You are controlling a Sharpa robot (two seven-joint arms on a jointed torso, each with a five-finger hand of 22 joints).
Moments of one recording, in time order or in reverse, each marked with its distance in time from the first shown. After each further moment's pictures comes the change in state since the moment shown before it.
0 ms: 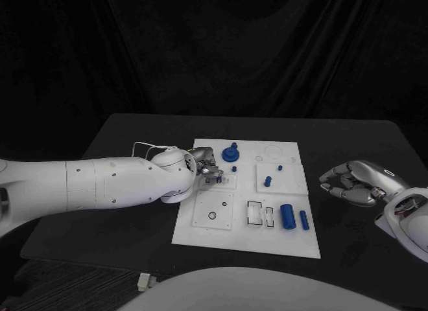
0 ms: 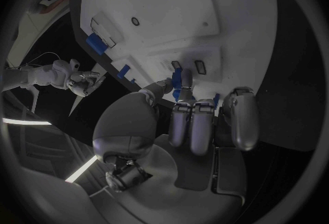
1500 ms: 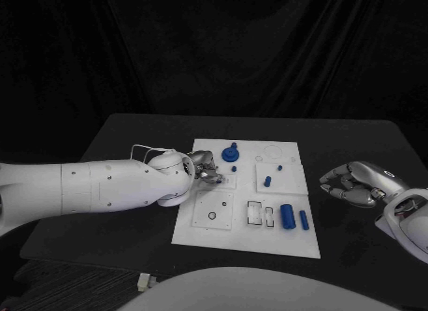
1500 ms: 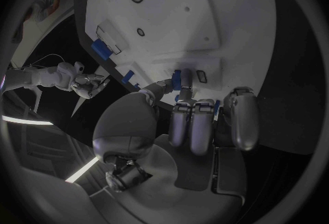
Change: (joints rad) left arm -0.009 -0.026 -0.001 0.031 -0.003 0.021 0.018; left_hand 0.003 0.003 -0.003 0.005 -0.005 0.004 -0.003 0.004 0.008 0.000 0.000 0.000 0.000 0.000 0.000 0.000 0.000 0.000 0.000 0.000 0.000 0.000; right arm -0.005 0.001 0.000 -0.003 0.000 0.002 -0.005; right_hand 0.000 0.000 0.003 -0.003 0.000 0.000 0.000 0.000 0.000 0.000 0.000 0.000 0.000 0.000 0.000 0.000 0.000 0.000 0.000 0.000 0.000 0.000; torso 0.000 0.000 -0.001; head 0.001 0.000
